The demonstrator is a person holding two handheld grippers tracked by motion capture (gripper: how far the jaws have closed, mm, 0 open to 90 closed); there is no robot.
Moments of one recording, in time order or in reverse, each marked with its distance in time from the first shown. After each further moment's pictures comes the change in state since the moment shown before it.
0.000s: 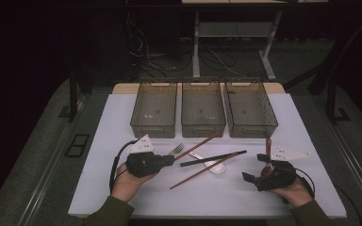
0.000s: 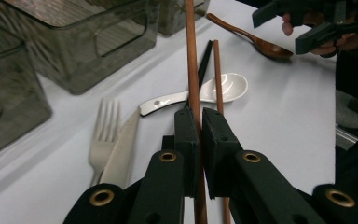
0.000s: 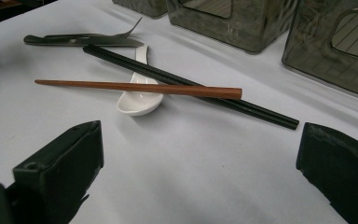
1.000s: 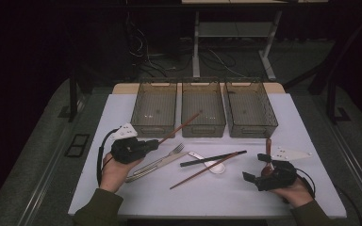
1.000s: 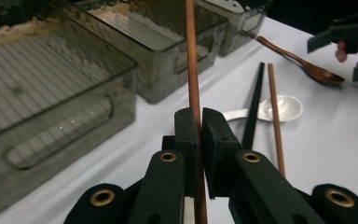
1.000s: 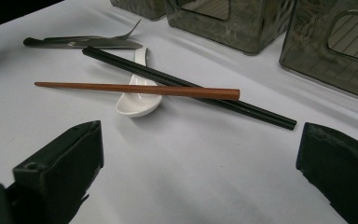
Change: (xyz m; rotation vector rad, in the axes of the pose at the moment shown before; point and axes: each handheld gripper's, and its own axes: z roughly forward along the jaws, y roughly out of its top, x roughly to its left) left arm 0.037 0.011 -0.029 -0.050 0.144 -0.049; right arm -0.001 0.000 -0.001 -0.008 -0.003 0.003
